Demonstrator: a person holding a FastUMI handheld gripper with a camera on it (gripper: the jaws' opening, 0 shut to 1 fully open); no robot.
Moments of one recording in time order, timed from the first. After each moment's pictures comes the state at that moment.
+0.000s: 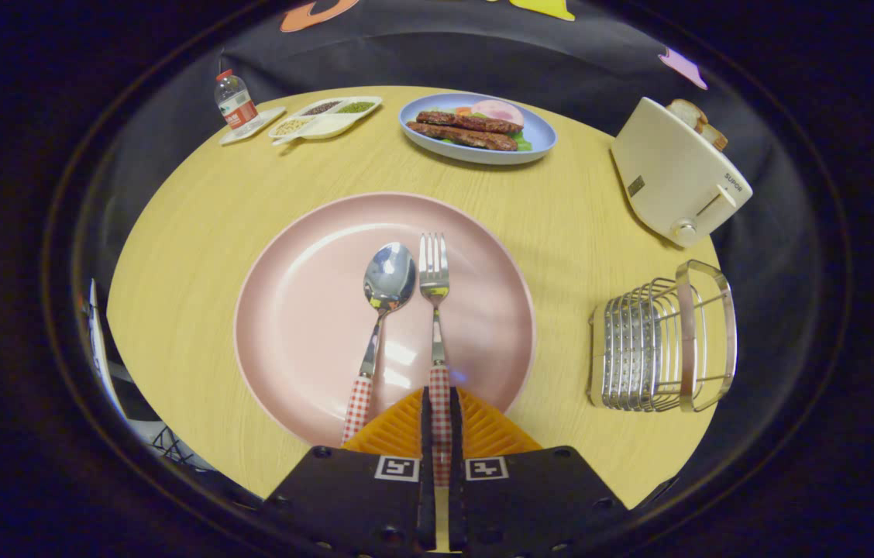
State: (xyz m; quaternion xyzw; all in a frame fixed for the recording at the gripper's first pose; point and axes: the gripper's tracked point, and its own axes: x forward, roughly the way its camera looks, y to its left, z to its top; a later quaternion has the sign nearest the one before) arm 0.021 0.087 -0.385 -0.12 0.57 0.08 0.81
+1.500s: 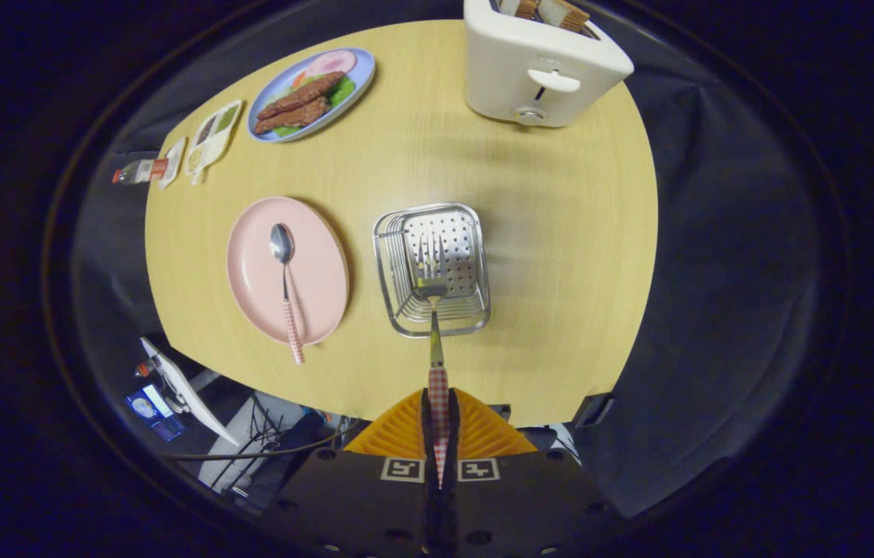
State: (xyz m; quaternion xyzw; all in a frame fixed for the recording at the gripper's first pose) arm 0.017 -0.064 -0.251 0.00 0.81 -0.01 0.59
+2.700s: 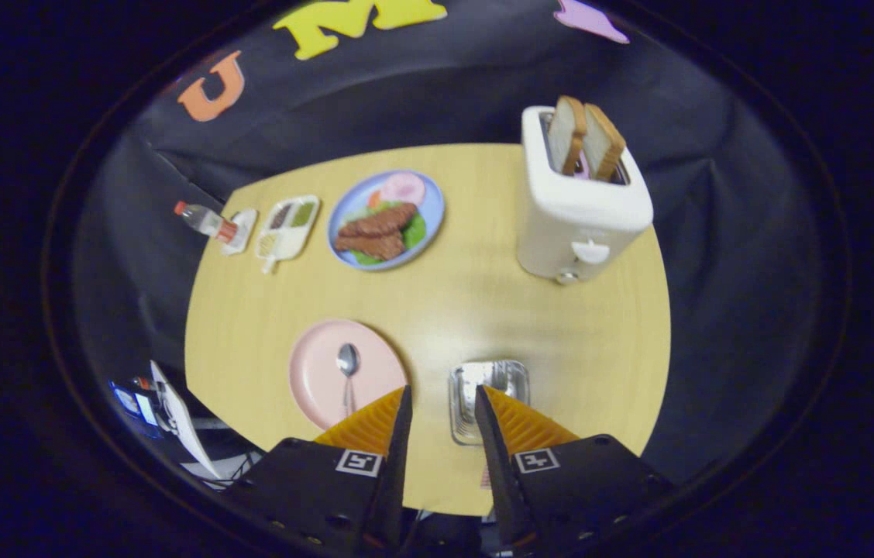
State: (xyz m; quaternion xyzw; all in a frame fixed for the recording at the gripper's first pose) arm 0.113 -0.001 -0.210 0.03 0.56 0.10 0.83
